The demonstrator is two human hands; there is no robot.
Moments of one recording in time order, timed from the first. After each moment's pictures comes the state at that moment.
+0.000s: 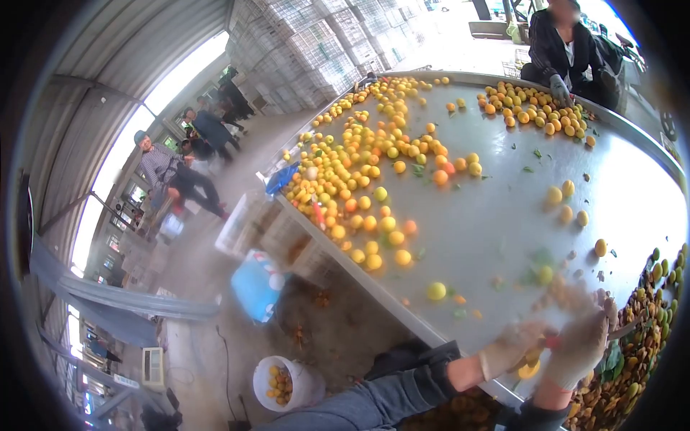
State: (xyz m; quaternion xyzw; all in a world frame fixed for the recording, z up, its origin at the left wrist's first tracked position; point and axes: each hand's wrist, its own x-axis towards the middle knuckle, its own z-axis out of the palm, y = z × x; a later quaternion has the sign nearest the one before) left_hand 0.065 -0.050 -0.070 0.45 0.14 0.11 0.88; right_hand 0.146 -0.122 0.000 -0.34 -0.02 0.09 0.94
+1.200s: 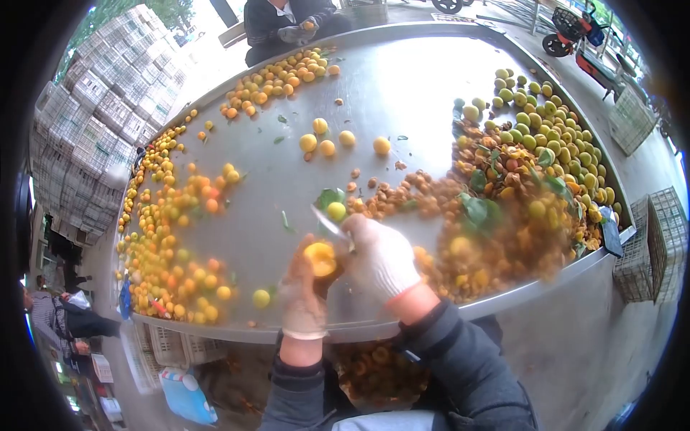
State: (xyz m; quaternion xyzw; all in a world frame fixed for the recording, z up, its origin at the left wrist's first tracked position) left_hand 0.039 -0.015 -0.017 0.40 0.21 0.23 0.86; right_hand 0.135 -0.125 0.010 -0.85 -0.29 0.05 0.44
